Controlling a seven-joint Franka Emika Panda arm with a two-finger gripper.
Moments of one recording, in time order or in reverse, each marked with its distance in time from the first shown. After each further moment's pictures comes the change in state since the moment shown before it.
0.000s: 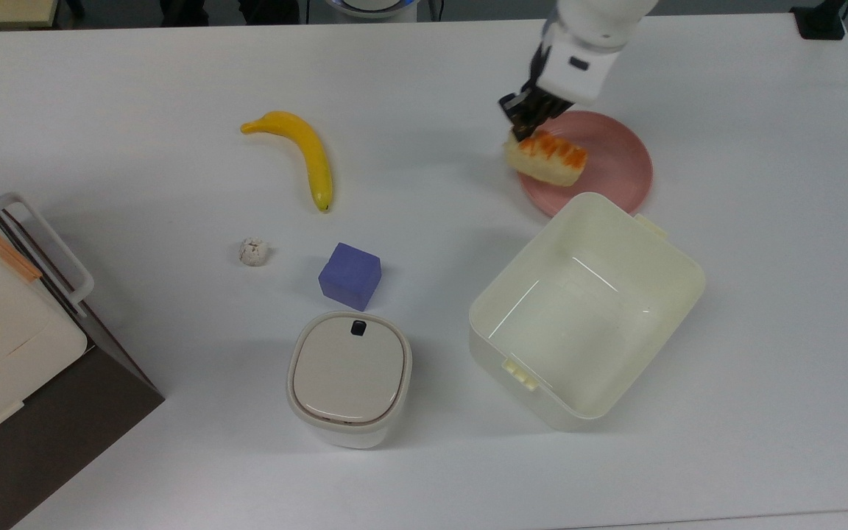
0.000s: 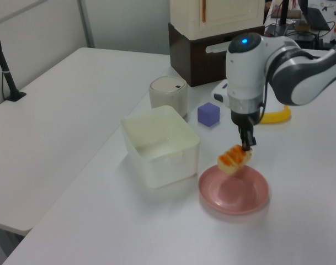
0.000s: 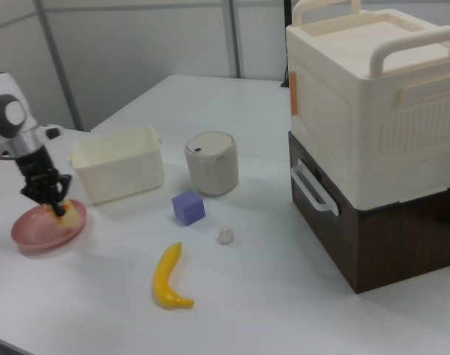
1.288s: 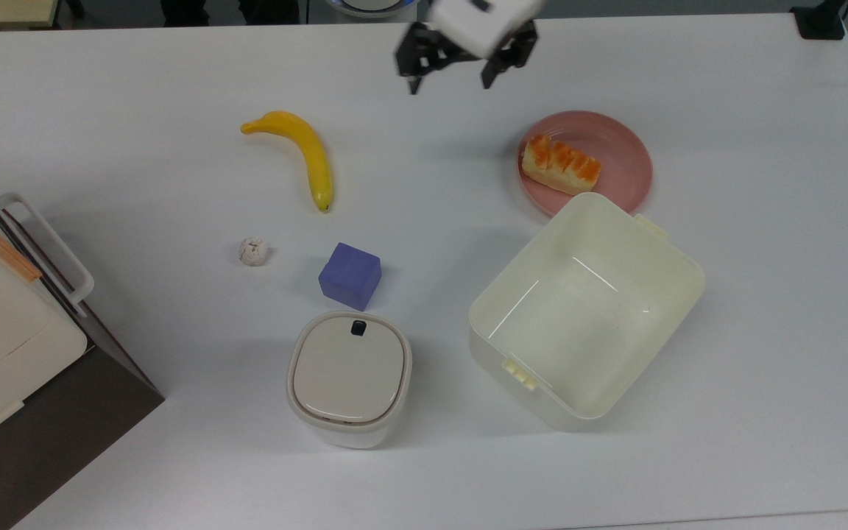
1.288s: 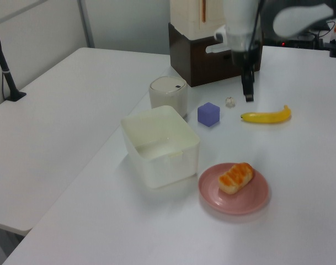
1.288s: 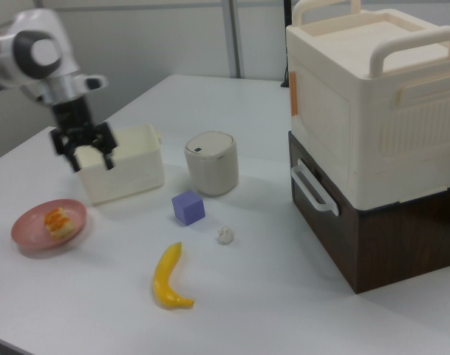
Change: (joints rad) arm -0.084 -0.070 -0.169 0.232 0.043 -0.325 -0.025
